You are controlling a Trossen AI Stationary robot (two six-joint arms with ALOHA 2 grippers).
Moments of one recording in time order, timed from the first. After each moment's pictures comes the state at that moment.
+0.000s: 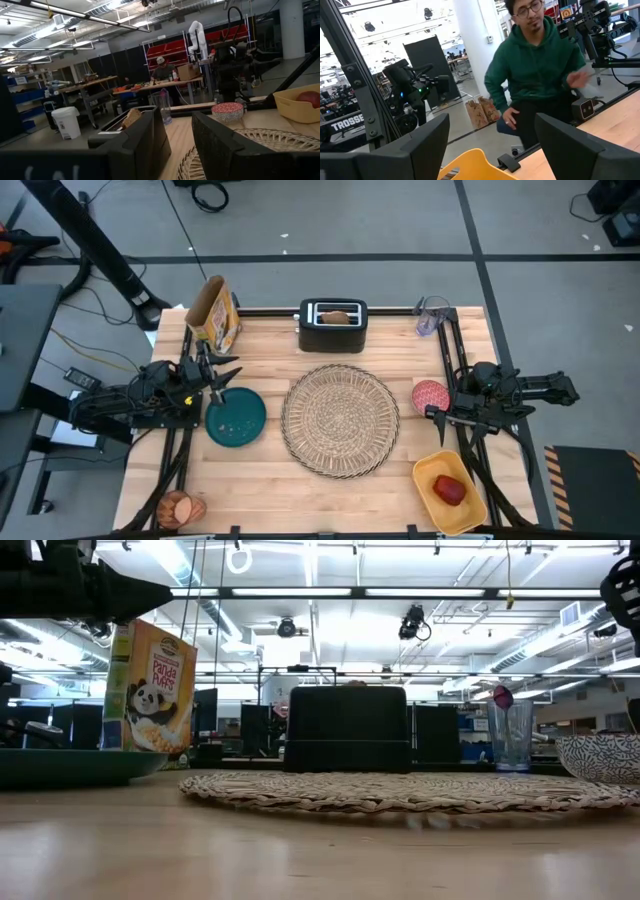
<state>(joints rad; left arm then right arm) 0.14 0.01 0.09 0.15 -0.18 0.25 0.02 0.01 0.01 0.21 -1.15 0.47</state>
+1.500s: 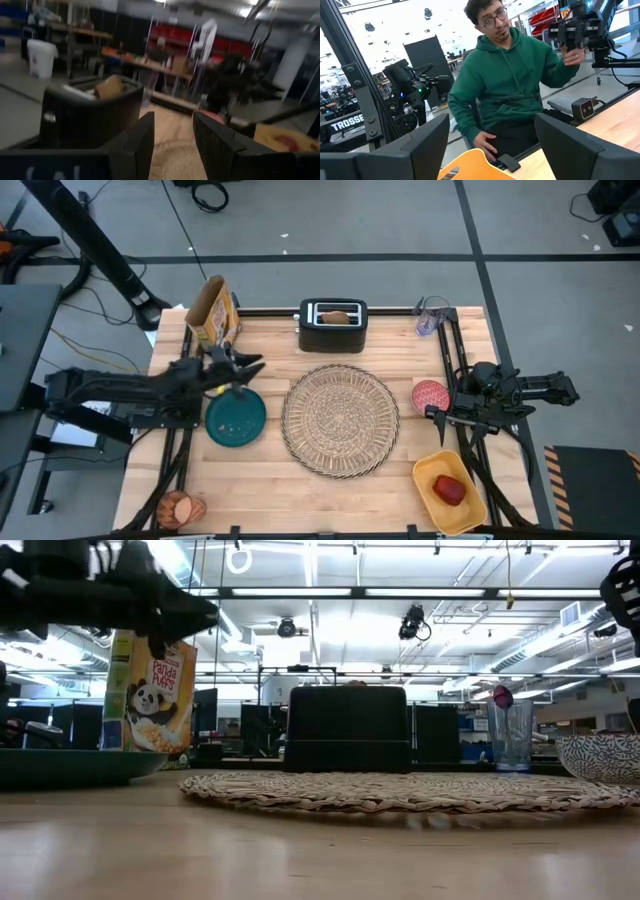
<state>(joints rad) 0.14 0.71 0.13 0.69 -0.22 -0.23 0.02 0.01 0.01 0.21 -1.15 0.47</state>
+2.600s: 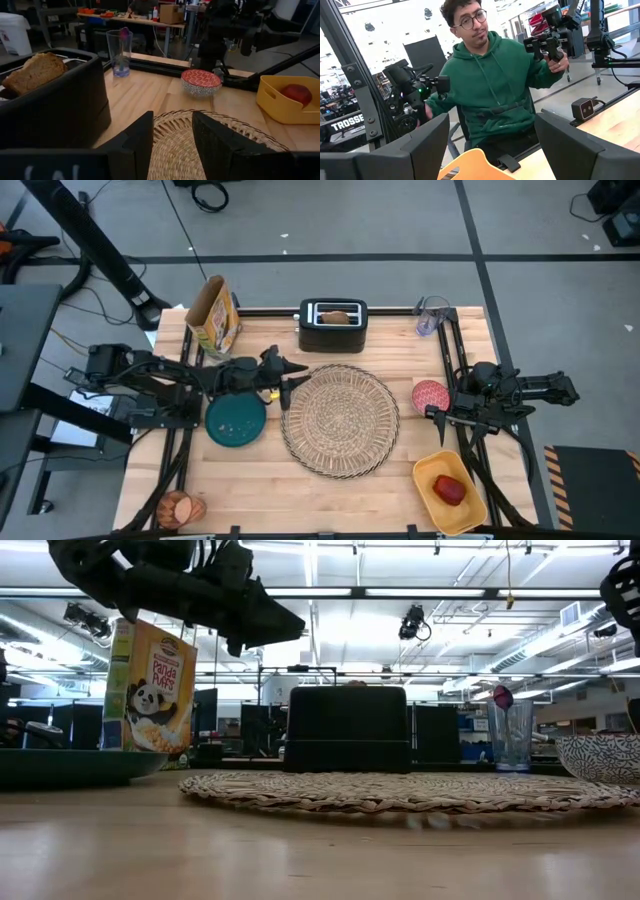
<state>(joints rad) 0.05 1.36 0.54 0.69 -0.21 -0.12 0.02 0.01 0.01 0.21 -1.15 0.47</state>
